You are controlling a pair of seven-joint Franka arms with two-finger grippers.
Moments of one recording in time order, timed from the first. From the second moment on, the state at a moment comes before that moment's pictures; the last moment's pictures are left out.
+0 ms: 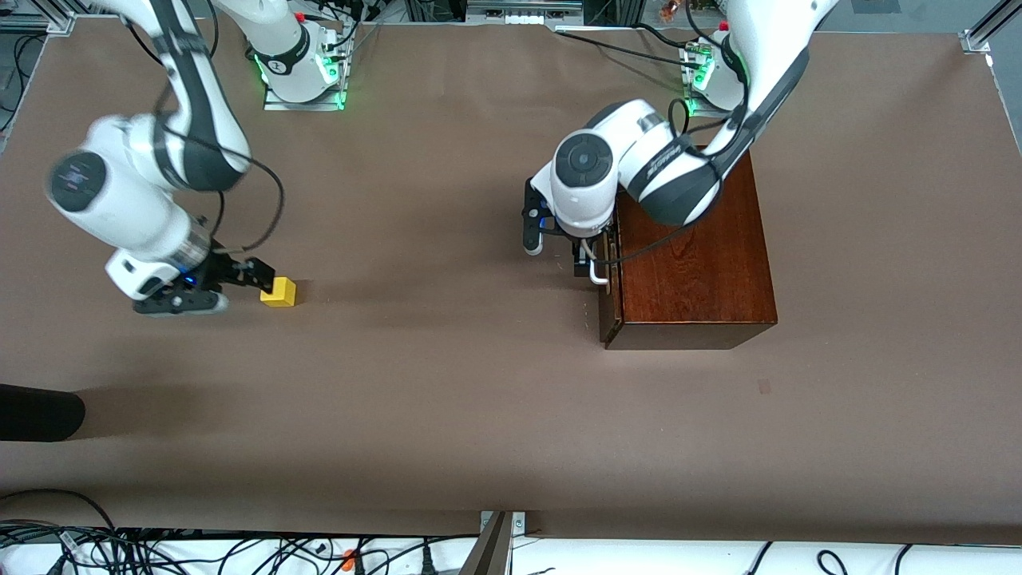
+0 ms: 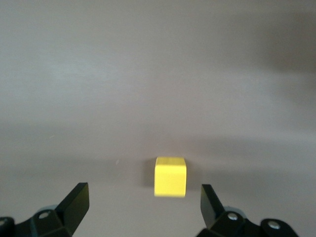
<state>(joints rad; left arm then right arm) -0.15 0.51 -0.62 -1.65 0.31 1.94 0.68 0.26 0.17 -0.17 -1.97 0.08 2.20 -0.02</state>
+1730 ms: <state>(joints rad) -0.04 -0.06 -0.03 -1.66 0.00 1.62 0.00 0.26 0.04 -0.20 -1.56 0.07 1.59 -0.06</state>
